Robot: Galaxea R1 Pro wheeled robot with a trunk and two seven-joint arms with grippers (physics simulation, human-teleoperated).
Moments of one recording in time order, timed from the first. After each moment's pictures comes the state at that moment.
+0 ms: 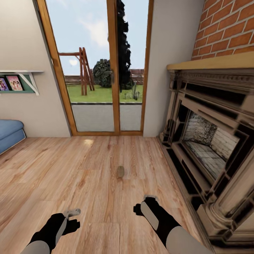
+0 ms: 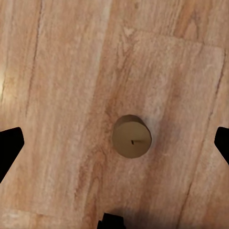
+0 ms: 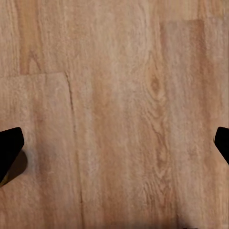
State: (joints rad) left arm -0.54 0.04 0.37 -0.49 -0.21 0.58 -0.03; right arm -0.62 0.17 0.40 -0.60 -0.63 0.59 -0.52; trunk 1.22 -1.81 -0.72
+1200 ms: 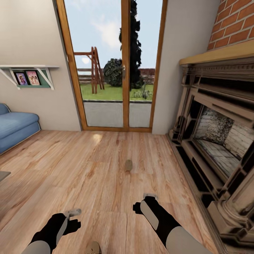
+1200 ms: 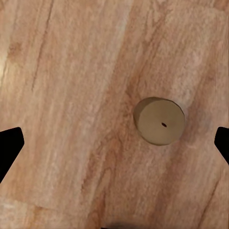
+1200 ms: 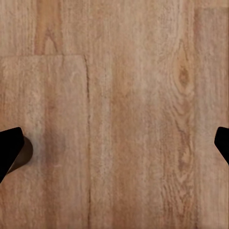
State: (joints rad) left arm -0.54 0.03 0.37 -0.49 -0.21 0.58 -0.03; right arm -0.61 0.17 0.40 -0.63 -0.63 0.59 -0.52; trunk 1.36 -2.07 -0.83
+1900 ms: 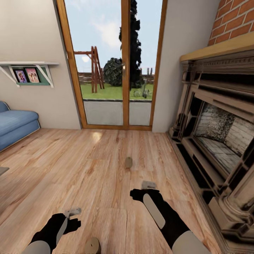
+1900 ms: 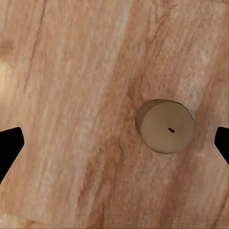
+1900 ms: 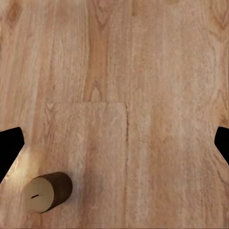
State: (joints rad) left arm -0.54 0.03 0.37 -0.49 -0.21 0.56 -0.03; right arm -0.54 0.13 0.40 -0.97 -0.65 0.62 -0.47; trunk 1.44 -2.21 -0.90
